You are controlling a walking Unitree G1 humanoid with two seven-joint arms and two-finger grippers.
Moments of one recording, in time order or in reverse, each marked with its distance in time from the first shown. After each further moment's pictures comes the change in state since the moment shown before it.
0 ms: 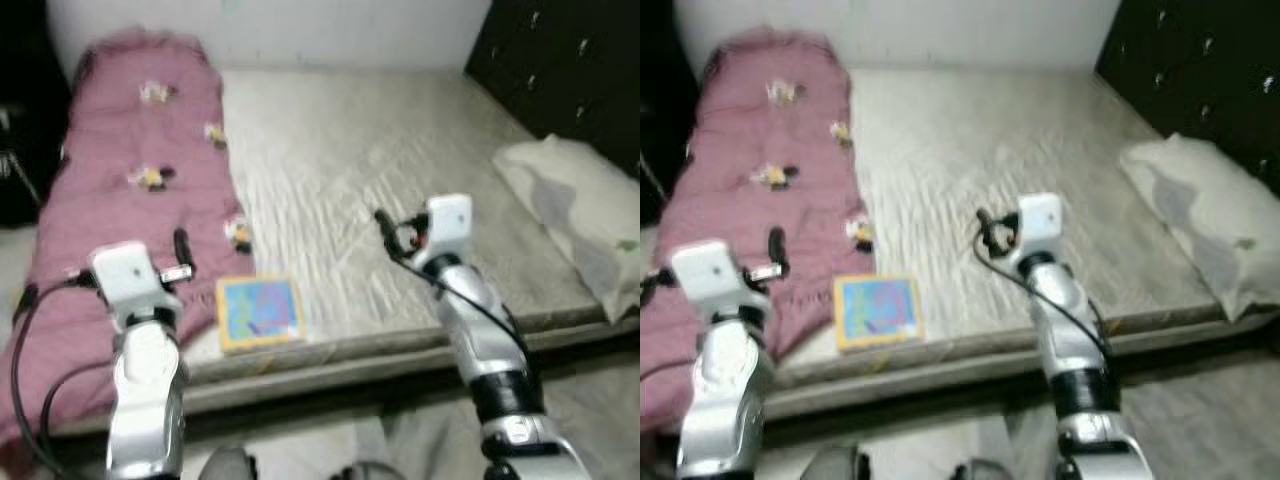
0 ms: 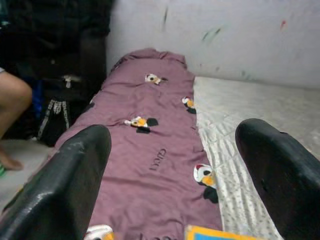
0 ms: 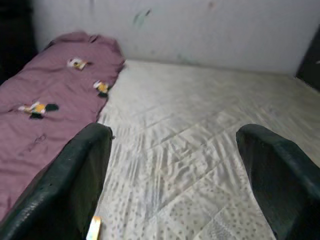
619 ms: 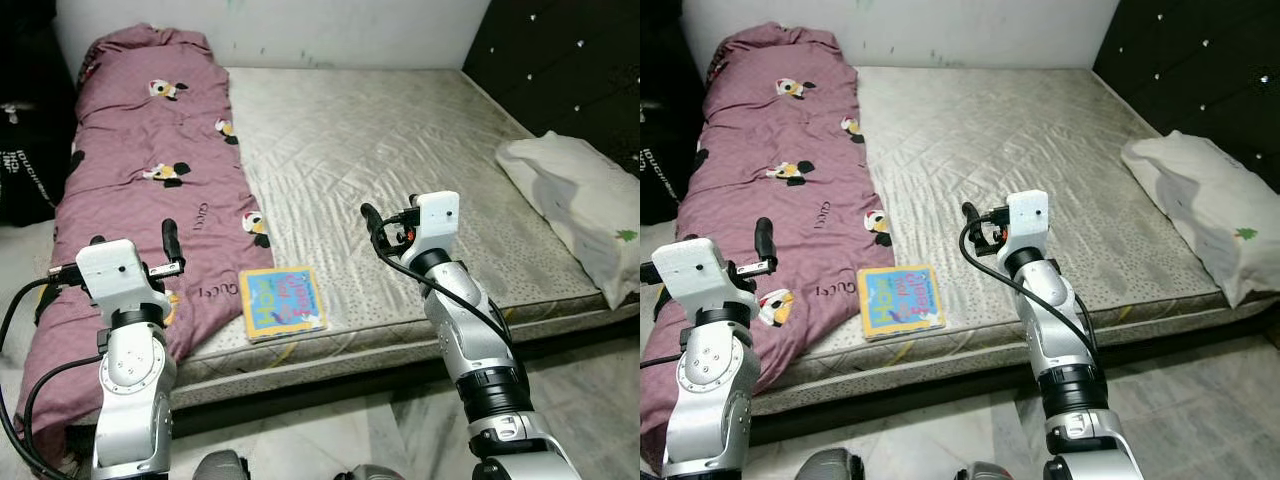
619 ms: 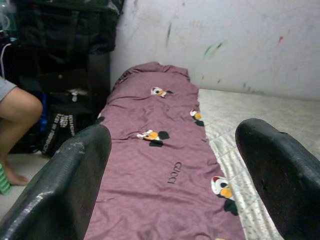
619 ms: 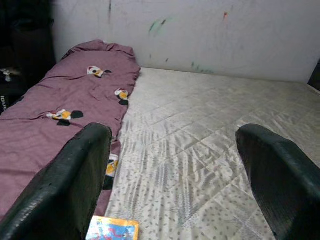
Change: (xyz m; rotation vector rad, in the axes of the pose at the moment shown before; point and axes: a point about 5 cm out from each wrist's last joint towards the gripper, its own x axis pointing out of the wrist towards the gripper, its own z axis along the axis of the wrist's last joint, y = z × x) left arm 0.001 0.005 0.007 -0.004 -0.050 -0.029; right arm 0.004 0.012 0.006 0.005 -0.029 0.030
